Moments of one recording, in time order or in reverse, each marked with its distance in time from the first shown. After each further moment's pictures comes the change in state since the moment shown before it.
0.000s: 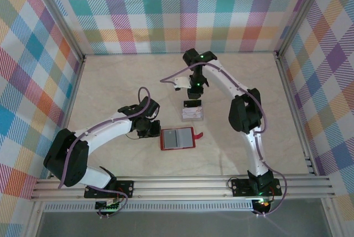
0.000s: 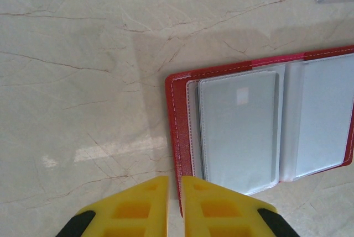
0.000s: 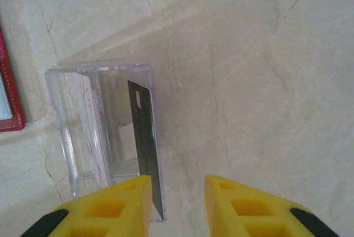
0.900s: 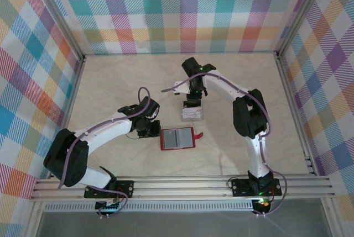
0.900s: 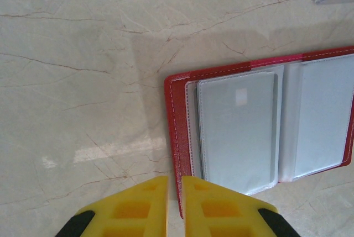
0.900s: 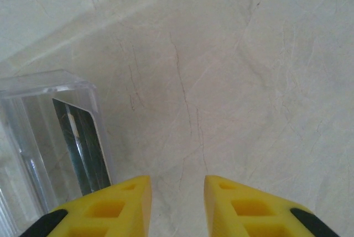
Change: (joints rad) left arm 0.000 -0.001 0.000 0.003 0.001 0.000; right arm 0.033 -0.071 -0.295 0.349 0.111 0.072
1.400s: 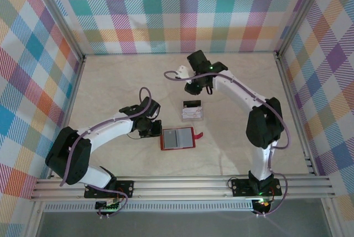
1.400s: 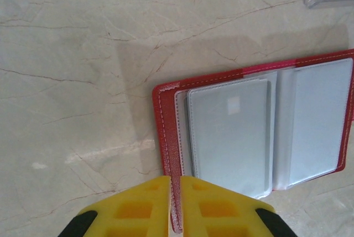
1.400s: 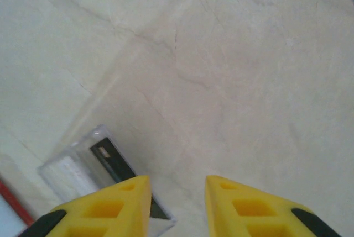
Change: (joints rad) left arm 0.002 0.028 -0.025 0.063 0.026 0.000; right arm 0.014 -0.252 -0.134 0.109 -0.039 0.530
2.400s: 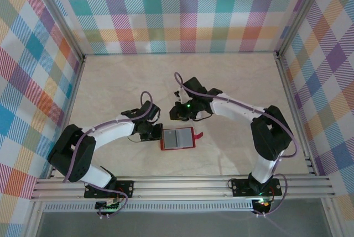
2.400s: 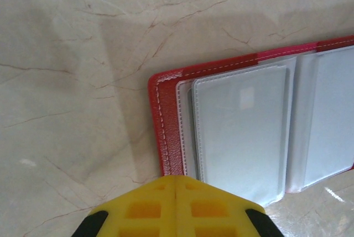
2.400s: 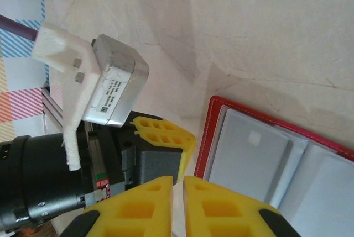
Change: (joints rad) left arm 0.000 0.024 -0.062 0.094 0.055 0.000; right arm 0.144 -0.114 -0.420 0.312 -0.533 1.094
